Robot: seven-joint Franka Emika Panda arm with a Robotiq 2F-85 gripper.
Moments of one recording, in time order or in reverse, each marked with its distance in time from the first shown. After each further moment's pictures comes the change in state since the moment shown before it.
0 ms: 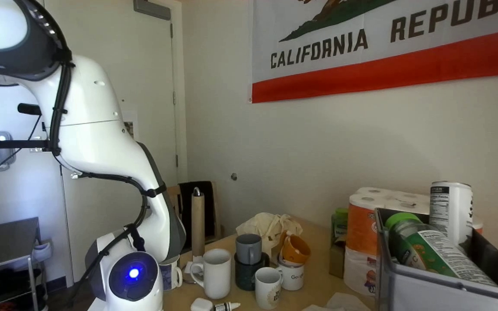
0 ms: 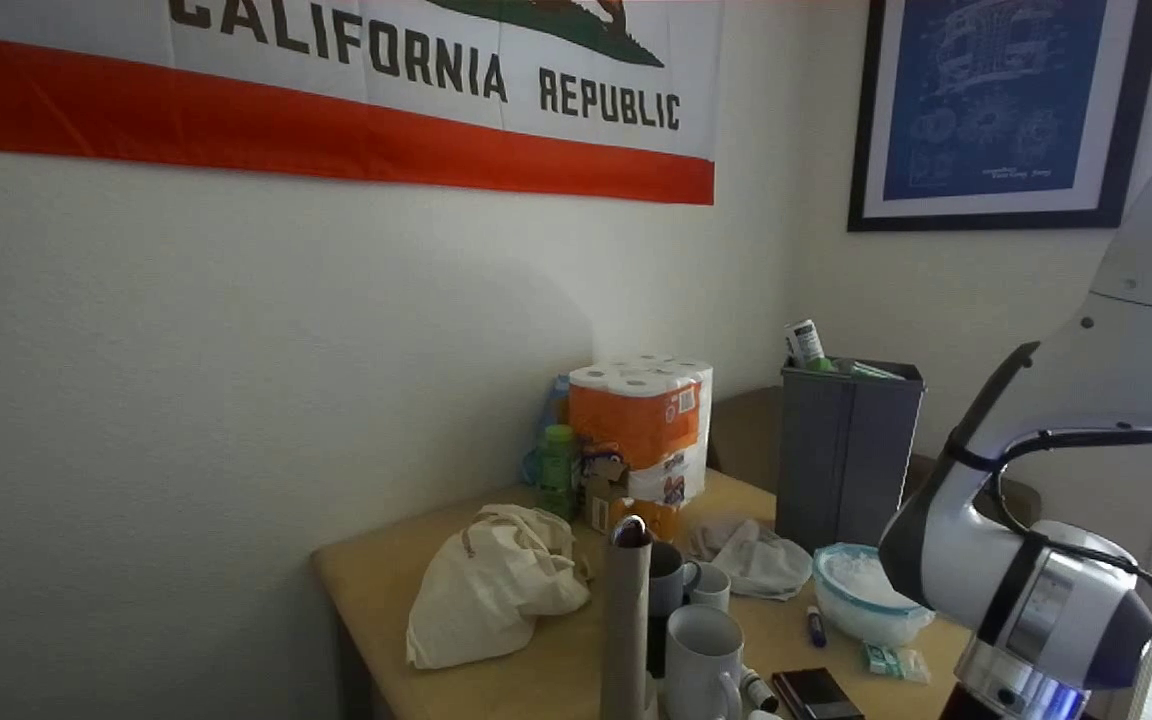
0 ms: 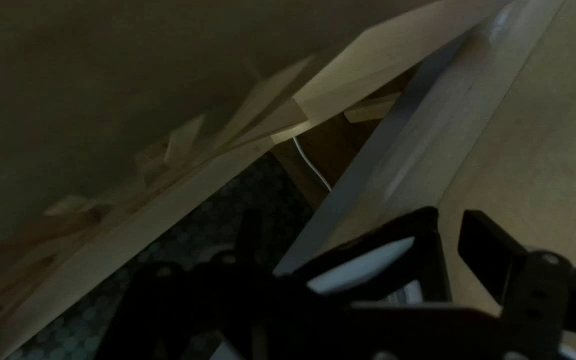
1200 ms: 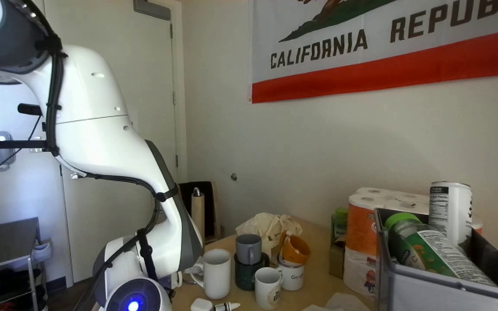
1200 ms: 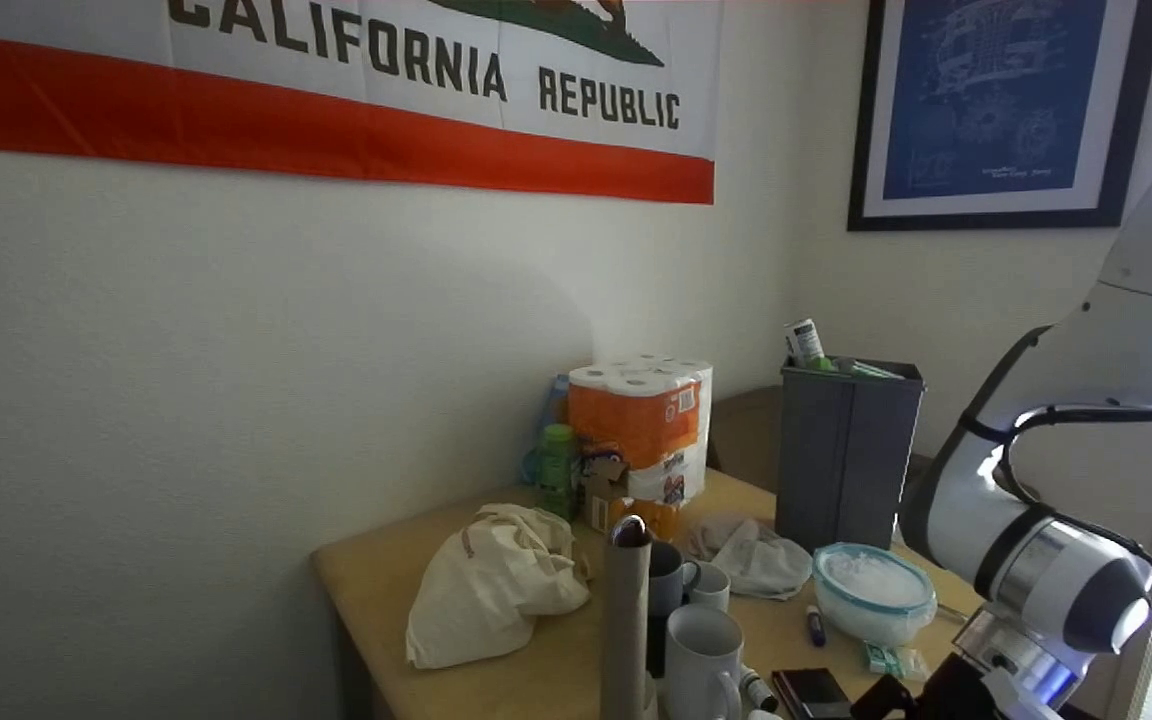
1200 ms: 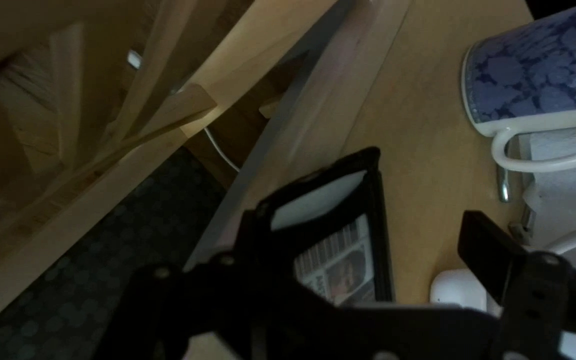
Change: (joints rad) arm -0.120 -0.007 -0.027 0.026 0.081 -0.210 -0.110
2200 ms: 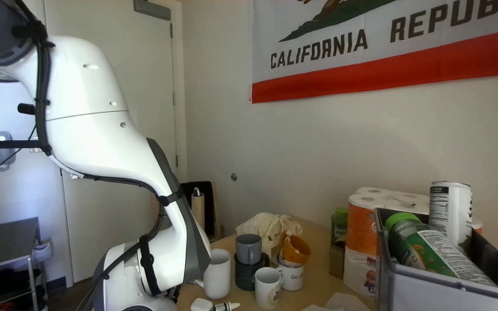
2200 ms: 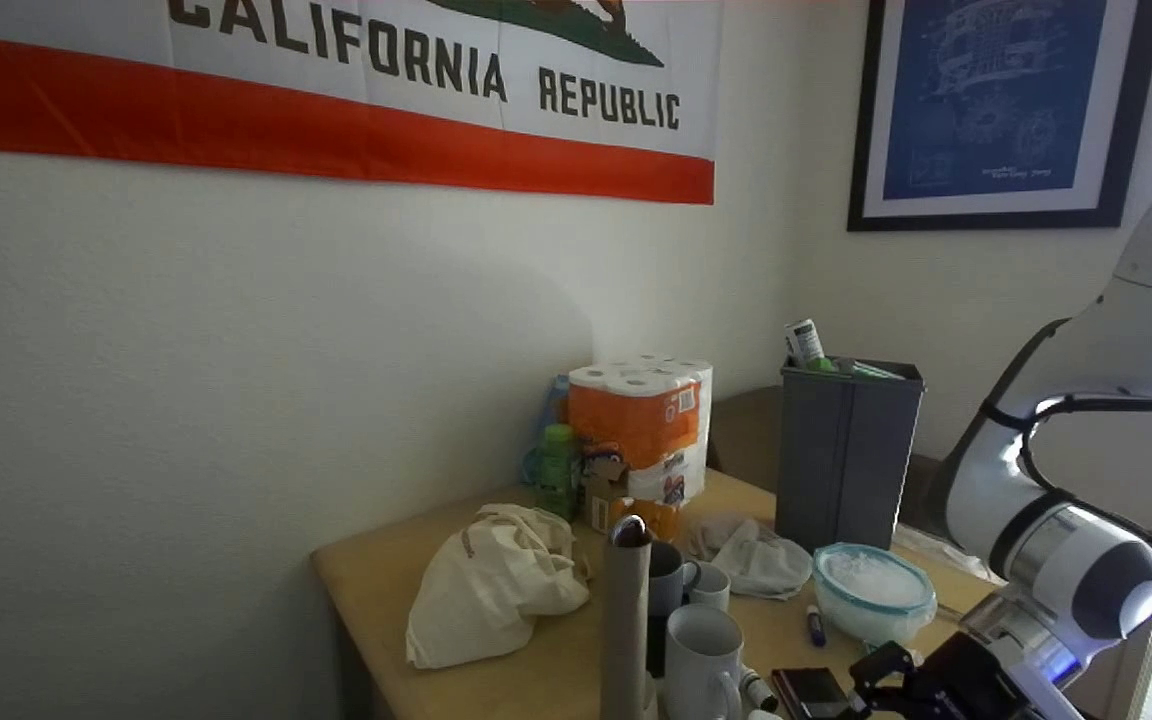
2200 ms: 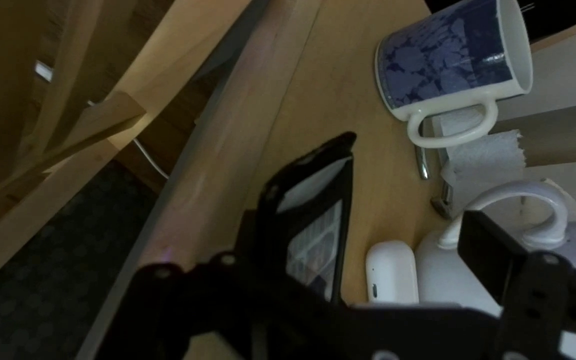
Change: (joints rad) arm -0.062 -0.012 -0.051 0.001 0.000 -0.180 -0.027
